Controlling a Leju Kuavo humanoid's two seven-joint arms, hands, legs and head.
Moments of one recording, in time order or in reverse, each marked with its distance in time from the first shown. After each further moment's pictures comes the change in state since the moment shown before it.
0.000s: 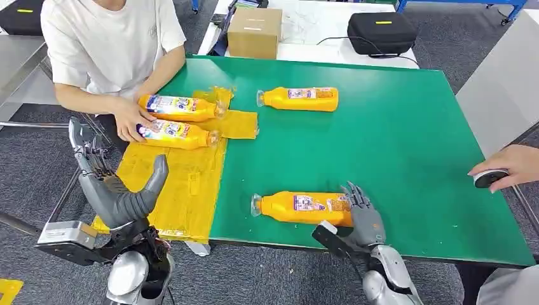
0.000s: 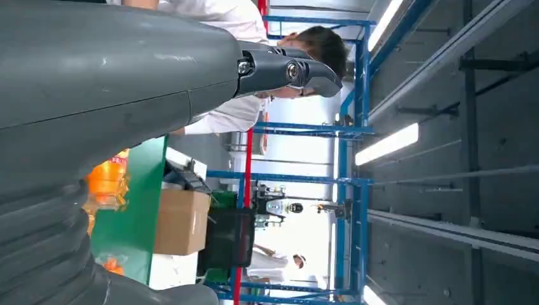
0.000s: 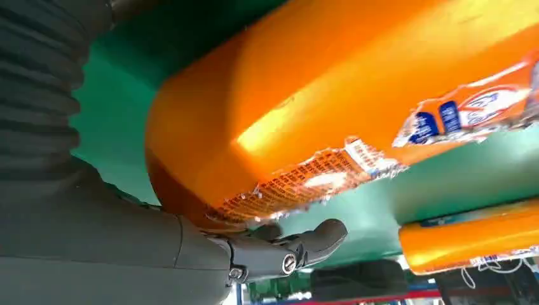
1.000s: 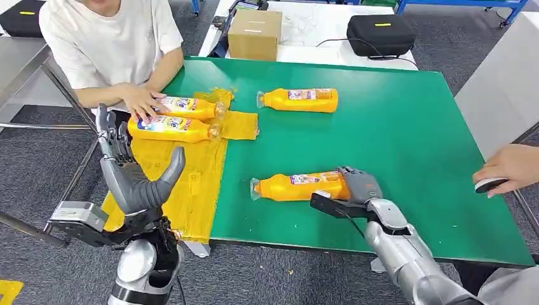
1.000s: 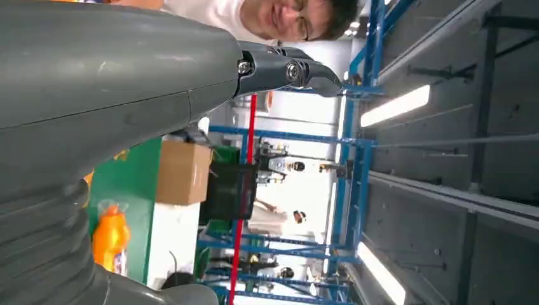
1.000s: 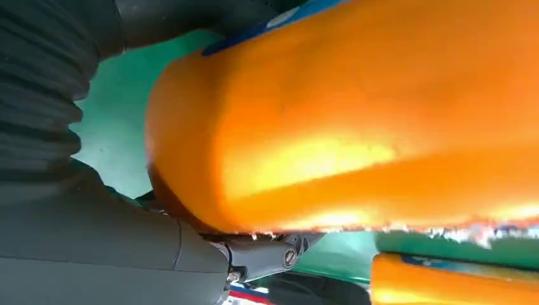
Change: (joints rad) left arm -0.074 -0.006 -0.029 0.069 0.076 -0.088 0.034; right arm -0.415 -0.016 0.172 0.465 0.078 0.175 0.013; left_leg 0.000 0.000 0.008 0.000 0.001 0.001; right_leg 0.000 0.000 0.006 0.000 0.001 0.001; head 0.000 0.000
